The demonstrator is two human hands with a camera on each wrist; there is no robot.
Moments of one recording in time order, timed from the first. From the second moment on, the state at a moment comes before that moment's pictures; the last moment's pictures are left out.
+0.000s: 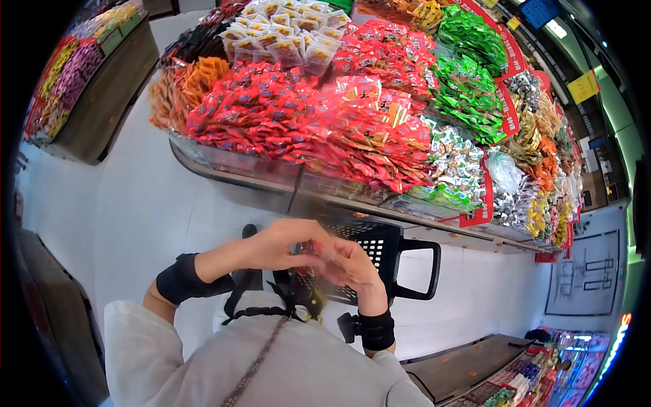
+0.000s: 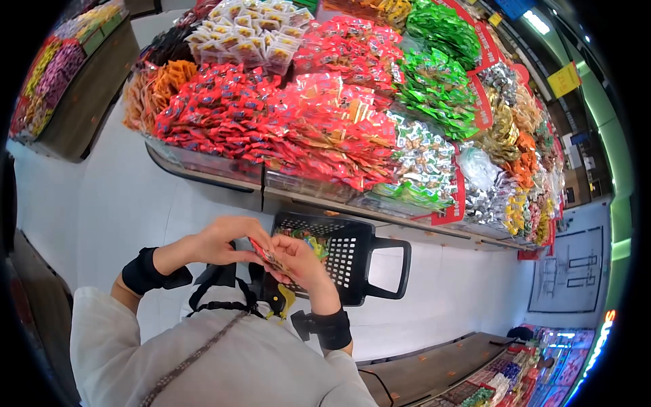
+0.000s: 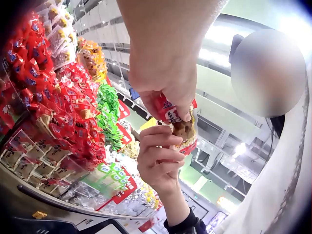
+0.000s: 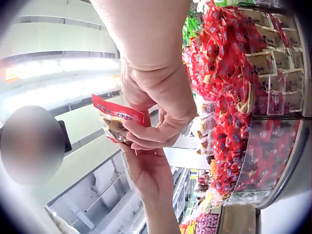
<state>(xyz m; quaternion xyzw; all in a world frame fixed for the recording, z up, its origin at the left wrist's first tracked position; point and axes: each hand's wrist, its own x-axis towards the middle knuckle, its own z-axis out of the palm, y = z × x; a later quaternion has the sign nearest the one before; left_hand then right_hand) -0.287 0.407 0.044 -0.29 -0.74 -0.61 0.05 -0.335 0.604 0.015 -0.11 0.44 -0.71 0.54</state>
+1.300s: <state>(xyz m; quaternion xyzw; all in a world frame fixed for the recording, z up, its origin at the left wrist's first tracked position) -0.606 0.219 0.159 -0.23 -0.81 -0.50 0.19 -0.661 0.514 0.130 -0.27 0.89 -0.36 0.03</state>
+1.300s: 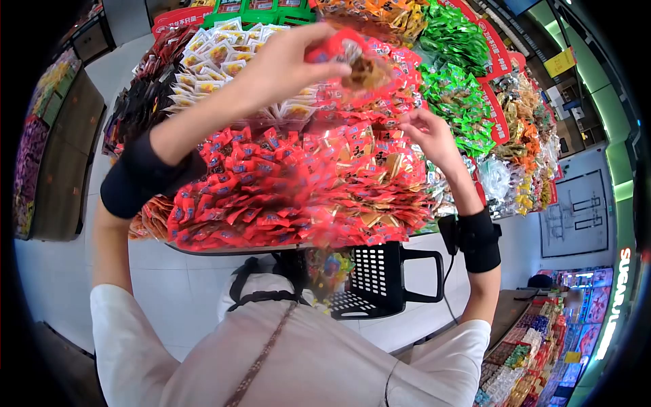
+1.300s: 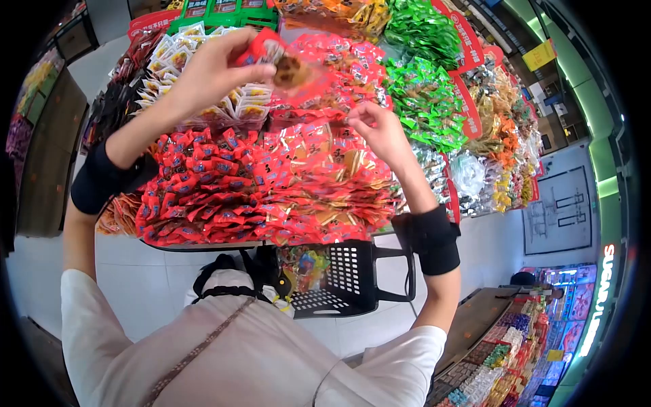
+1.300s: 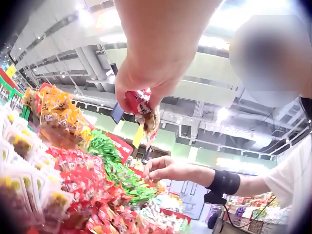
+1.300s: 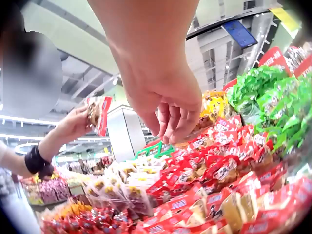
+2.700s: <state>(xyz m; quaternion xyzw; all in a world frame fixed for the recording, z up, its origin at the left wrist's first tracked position) -0.751 0.305 0.096 -0.28 -0.93 -0.24 0.04 -0.743 0.484 0.074 -0.48 0.87 0.01 -0.12</state>
